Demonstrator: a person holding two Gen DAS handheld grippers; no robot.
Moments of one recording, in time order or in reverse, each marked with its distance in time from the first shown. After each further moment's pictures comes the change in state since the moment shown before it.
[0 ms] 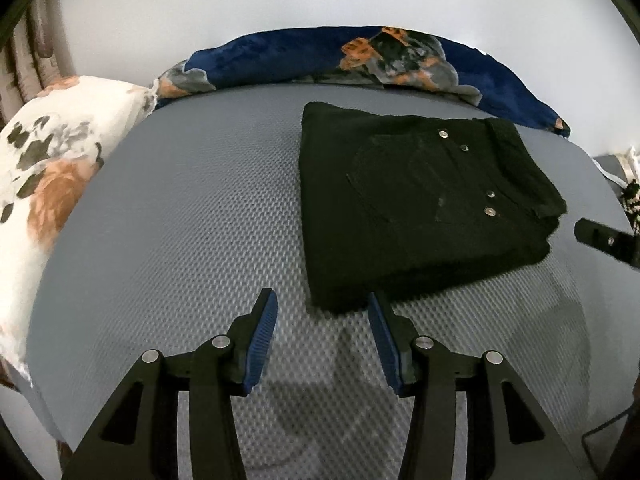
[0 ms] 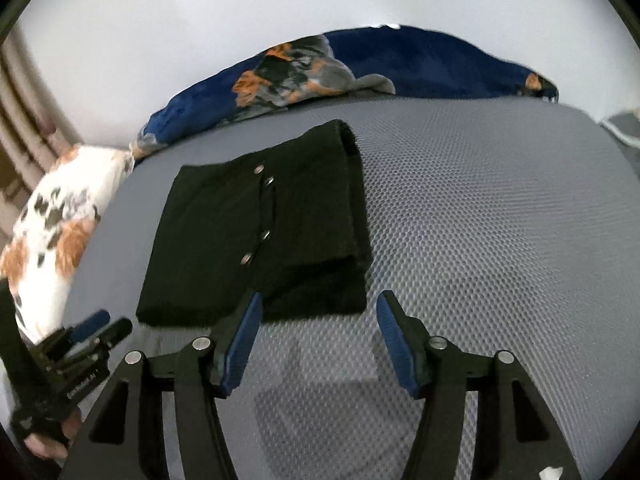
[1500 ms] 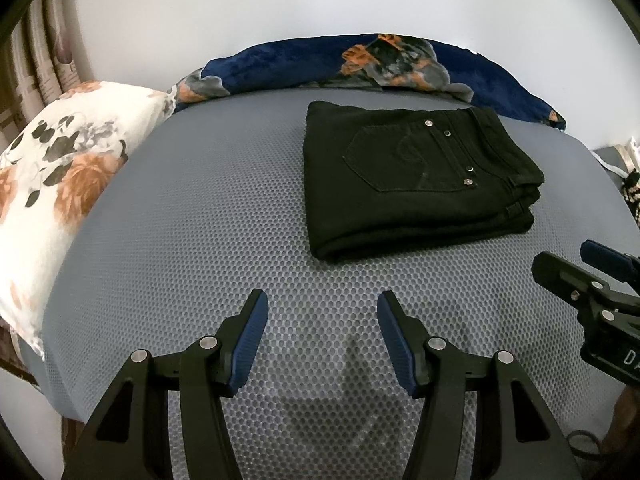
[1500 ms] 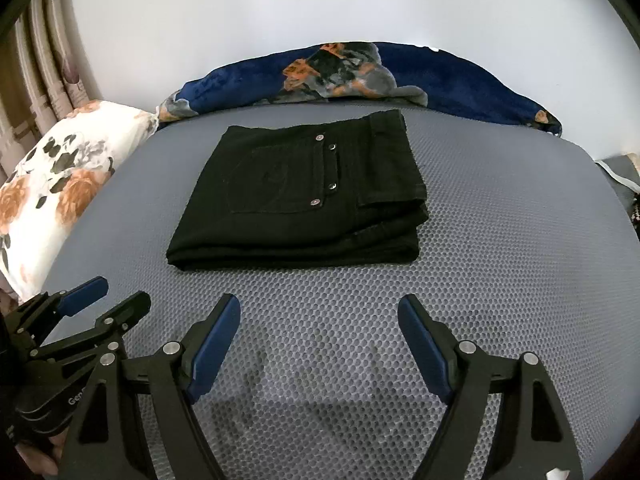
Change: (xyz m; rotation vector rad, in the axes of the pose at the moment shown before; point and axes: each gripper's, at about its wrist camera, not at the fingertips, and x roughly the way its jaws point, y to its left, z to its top) left arm -0.036 -0.014 -0.039 0.004 -0.035 0.050; right arm -0.019 0.063 -0.054 -0.125 -0.037 -0.061
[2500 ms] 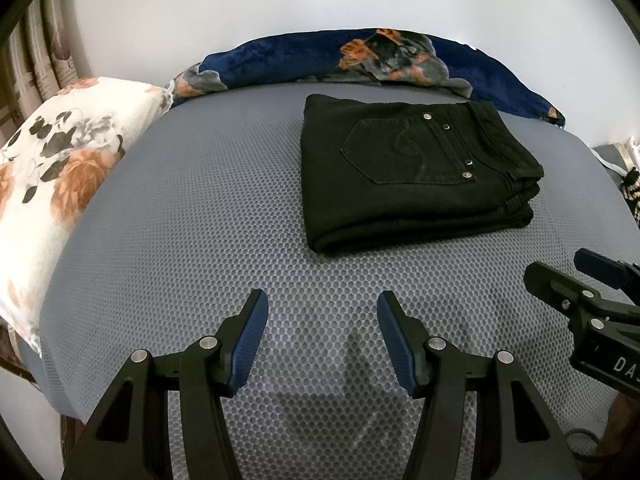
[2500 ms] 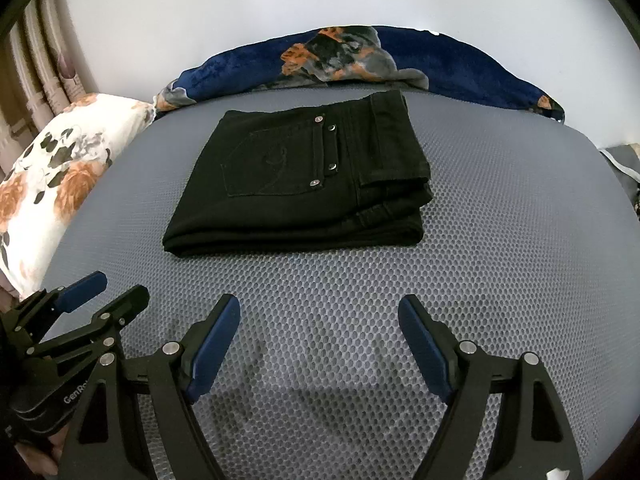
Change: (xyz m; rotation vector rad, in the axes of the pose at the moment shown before) left arm 0.004 0.001 -0.001 0.002 0.014 -0.011; right arm 0.009 -0.002 -0.005 0.011 0.045 0.005
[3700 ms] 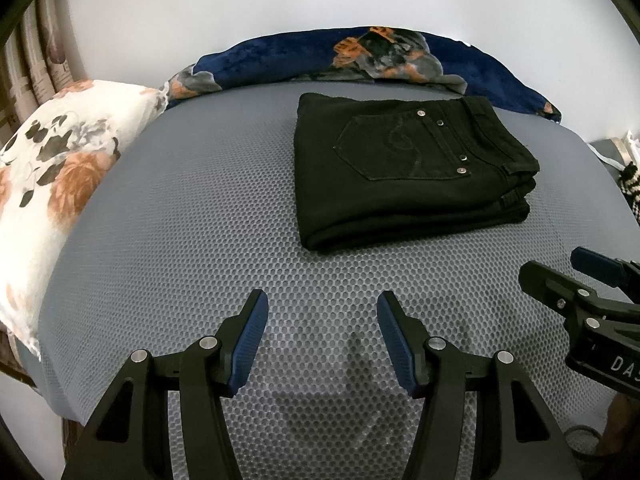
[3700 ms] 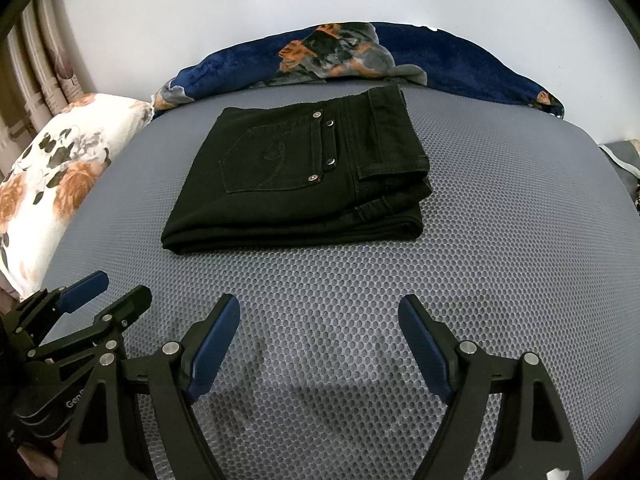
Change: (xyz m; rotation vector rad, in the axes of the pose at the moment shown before) left arm 0.002 -0.006 0.000 0.014 0.002 -0.008; right arm 0.001 0.000 -0.003 0.006 0.005 0.001
